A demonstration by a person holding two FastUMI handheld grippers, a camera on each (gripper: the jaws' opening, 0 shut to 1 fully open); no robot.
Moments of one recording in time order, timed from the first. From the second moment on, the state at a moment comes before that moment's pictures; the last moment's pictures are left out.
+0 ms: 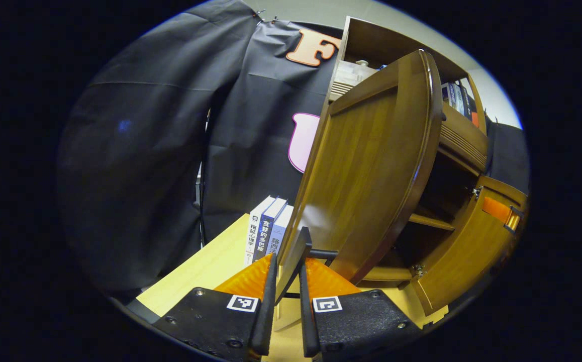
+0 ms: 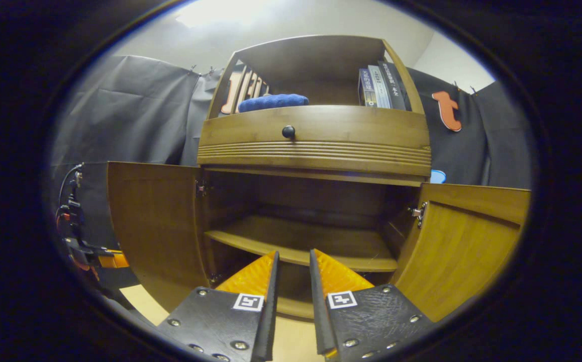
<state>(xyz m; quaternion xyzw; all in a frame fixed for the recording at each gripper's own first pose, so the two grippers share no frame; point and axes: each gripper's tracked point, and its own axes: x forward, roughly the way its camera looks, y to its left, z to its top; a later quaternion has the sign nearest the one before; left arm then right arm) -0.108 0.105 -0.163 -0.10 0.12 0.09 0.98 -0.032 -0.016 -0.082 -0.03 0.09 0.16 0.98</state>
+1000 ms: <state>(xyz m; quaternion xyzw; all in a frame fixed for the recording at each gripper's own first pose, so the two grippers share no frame) -0.147 0.151 -0.148 -0.08 0.10 0.17 0.98 -0.026 0.014 -0.090 -0.02 0.09 0.20 0.97</state>
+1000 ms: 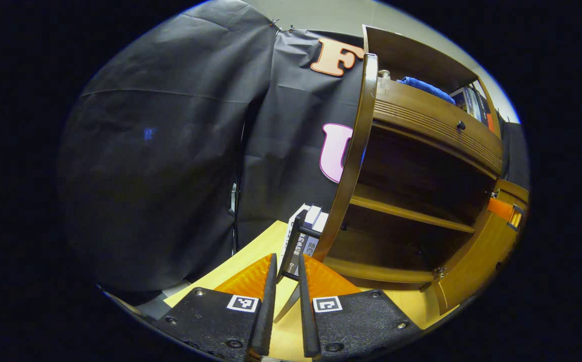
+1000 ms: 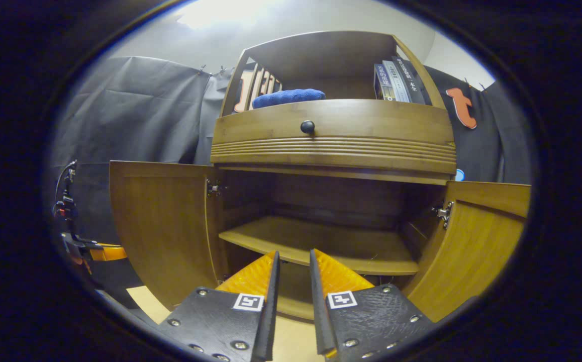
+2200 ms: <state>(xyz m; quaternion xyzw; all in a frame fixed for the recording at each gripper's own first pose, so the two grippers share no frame) -0.139 0.115 0.085 -0.02 -0.09 0.16 0.98 -0.043 -0.044 -0.072 -0.02 0.08 0.14 0.99</state>
